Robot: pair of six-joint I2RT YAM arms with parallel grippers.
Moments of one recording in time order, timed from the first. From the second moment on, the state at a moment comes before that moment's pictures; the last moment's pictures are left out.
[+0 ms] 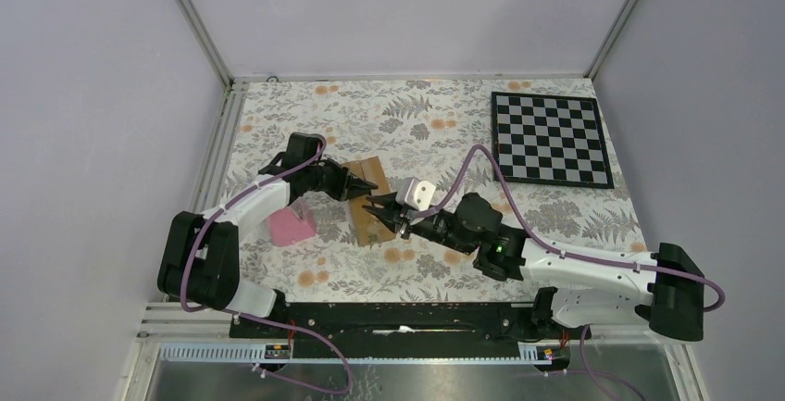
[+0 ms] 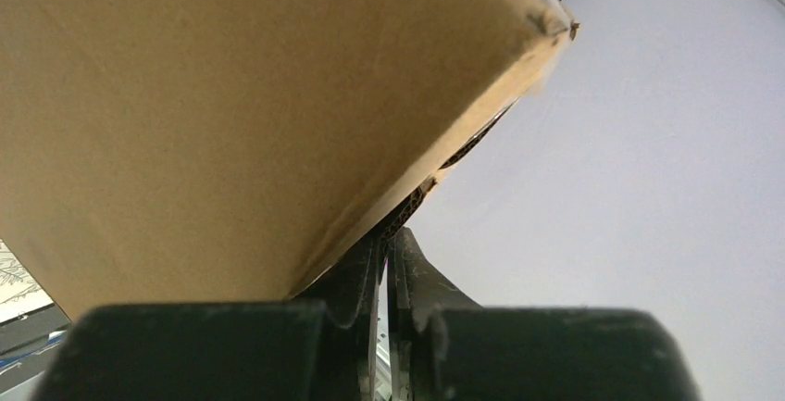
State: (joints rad) left arm -0.28 1.44 0.82 -0.26 0.66 -1.46; right arm 1.19 1.14 0.75 0.51 -0.01 -0.19
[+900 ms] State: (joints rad) left arm -0.30 1.45 1.11 -0.64 0.51 -1.14; right arm 1.17 1.06 0.60 0.50 0.44 0.37
